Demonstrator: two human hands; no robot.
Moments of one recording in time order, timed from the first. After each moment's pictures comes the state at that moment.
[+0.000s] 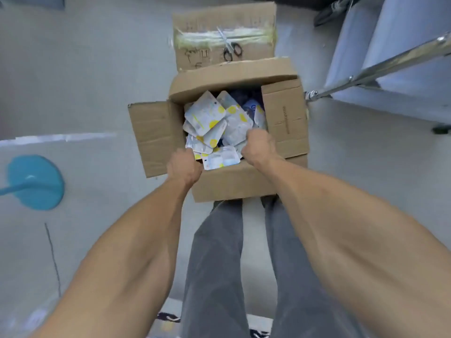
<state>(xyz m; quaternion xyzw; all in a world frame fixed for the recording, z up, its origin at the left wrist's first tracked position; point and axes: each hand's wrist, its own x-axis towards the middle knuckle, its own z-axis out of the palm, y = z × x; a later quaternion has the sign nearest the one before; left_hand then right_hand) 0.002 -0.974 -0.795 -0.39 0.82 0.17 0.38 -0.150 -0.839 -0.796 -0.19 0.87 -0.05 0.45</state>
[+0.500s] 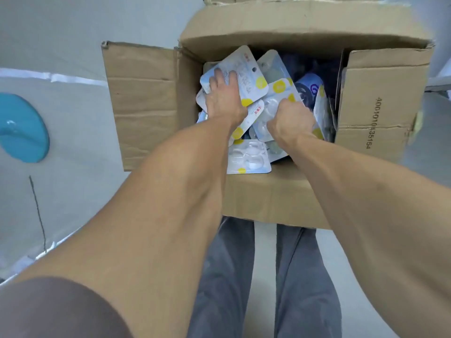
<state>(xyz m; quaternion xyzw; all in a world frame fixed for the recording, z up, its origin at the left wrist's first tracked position) -0.082 -1.017 -1.028 -0.43 0.84 0.16 0.30 -0.167 -0.895 -1.018 -0.24 0.87 0.05 0.43</state>
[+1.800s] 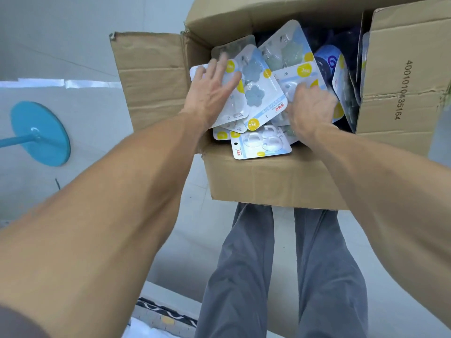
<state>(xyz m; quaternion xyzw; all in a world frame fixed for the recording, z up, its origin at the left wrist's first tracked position) -0.022 -1.063 -1.006 -0.11 0.94 -0.06 0.31 -0.148 -0.872 -1.043 -0.32 0.89 0.12 0.29</state>
